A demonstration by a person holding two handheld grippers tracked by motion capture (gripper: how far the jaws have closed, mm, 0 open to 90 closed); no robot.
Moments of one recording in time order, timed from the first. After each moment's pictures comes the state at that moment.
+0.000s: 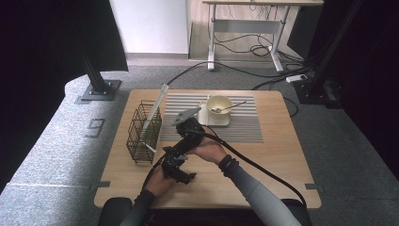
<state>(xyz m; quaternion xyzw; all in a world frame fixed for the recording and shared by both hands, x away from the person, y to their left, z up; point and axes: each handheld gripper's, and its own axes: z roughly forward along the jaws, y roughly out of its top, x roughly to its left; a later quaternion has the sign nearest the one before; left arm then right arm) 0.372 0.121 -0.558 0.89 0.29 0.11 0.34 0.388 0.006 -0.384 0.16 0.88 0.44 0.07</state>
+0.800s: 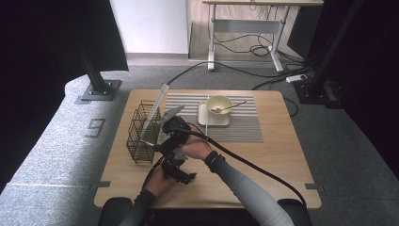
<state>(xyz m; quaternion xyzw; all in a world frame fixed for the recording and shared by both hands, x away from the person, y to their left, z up) 0.372 0.121 -0.558 0.89 0.28 0.11 0.34 0.401 0.041 -0.388 0.16 0.89 0.41 0.08</state>
